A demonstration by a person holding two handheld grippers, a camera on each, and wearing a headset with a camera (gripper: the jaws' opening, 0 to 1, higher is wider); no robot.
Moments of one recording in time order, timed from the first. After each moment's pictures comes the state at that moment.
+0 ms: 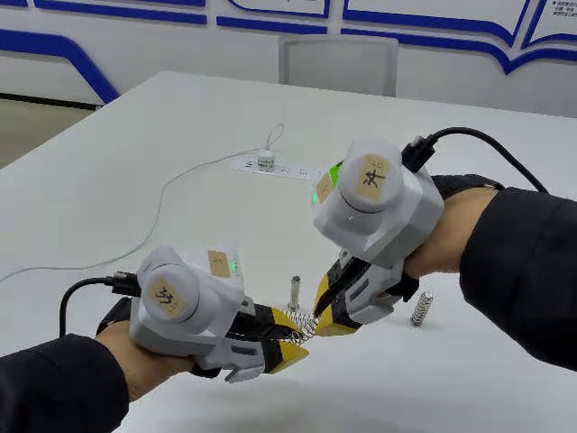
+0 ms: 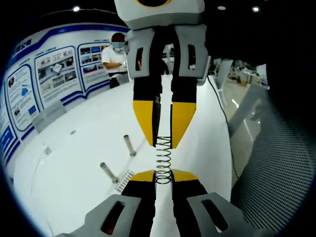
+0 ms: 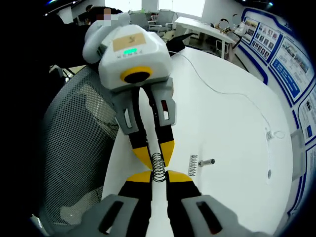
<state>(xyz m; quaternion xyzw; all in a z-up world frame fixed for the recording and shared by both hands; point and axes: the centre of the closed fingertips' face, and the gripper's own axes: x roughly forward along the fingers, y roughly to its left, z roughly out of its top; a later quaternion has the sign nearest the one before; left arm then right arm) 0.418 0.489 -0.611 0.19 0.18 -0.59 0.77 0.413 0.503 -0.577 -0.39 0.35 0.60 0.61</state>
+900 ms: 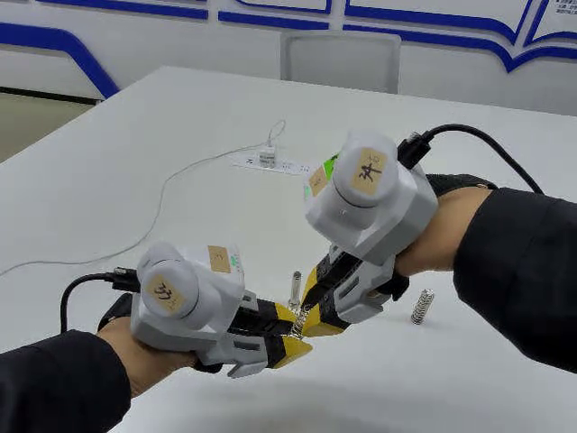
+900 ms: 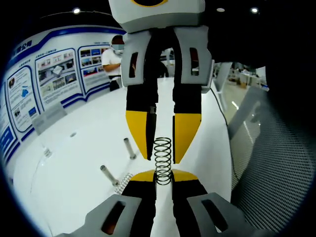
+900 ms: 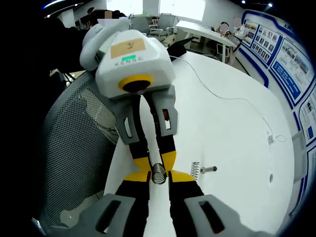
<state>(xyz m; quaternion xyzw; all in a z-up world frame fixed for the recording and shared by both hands) 0.419 0.487 -0.607 0.18 0.17 -0.59 0.77 0.412 0.514 -0.583 -0.38 0.34 0.60 0.61</state>
